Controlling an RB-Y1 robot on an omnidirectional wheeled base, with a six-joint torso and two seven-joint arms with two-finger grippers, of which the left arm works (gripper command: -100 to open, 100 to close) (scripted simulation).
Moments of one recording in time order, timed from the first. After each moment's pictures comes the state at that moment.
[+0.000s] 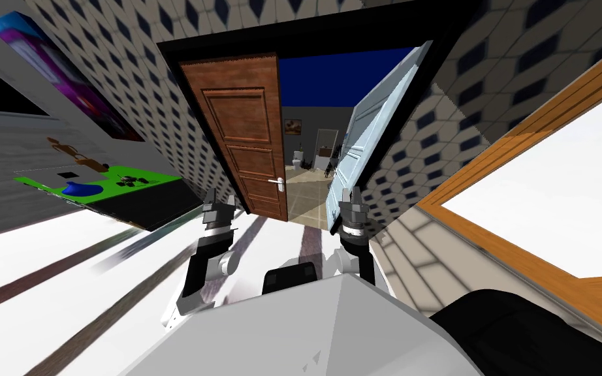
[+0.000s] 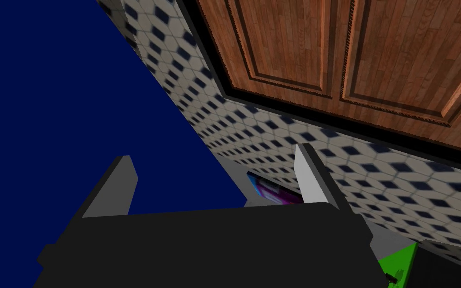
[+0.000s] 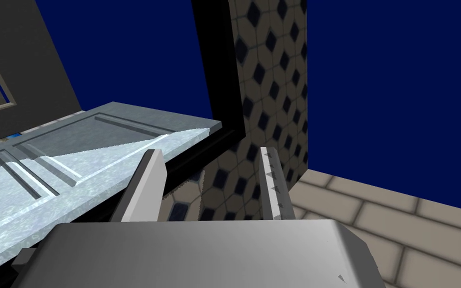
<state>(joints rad) 0.30 0.03 0.01 -2.09 0.11 -0.42 -0.02</state>
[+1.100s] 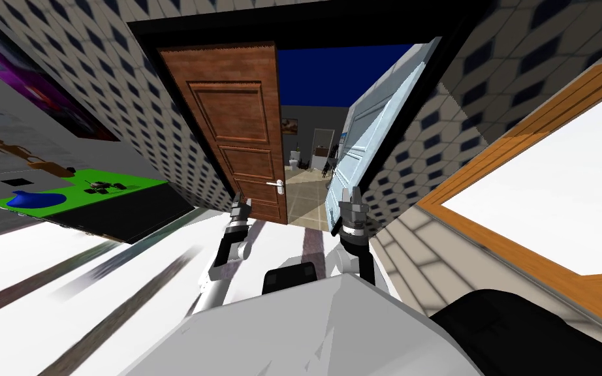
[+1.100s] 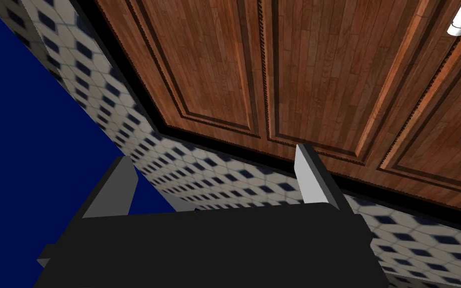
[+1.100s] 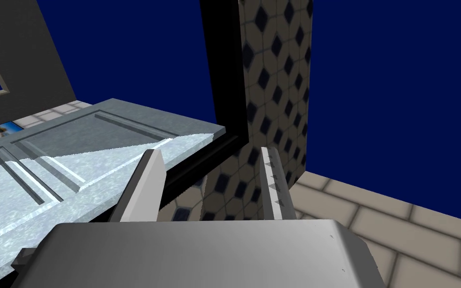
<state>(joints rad) 0.12 0.06 -0.01 -1.74 0.11 -0.44 0.00</state>
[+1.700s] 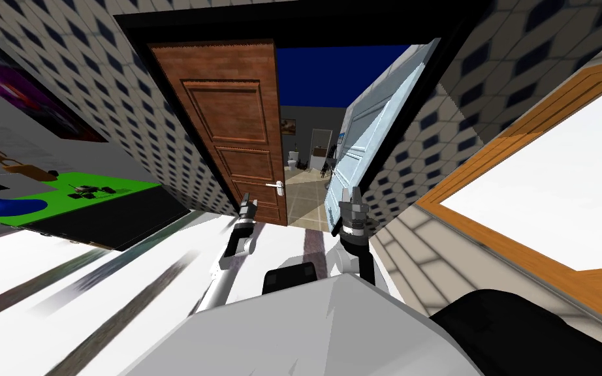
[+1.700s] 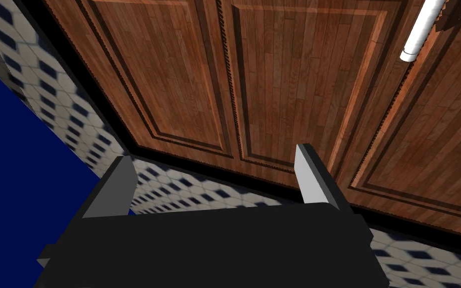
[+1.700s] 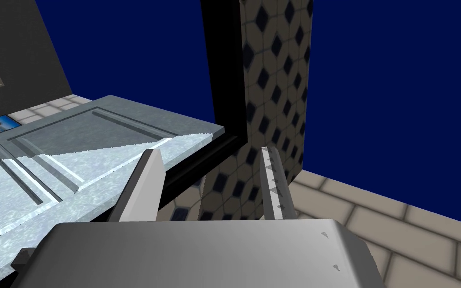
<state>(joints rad) 0.02 0.07 -0.03 -1.58 0.11 -0.43 0.01</state>
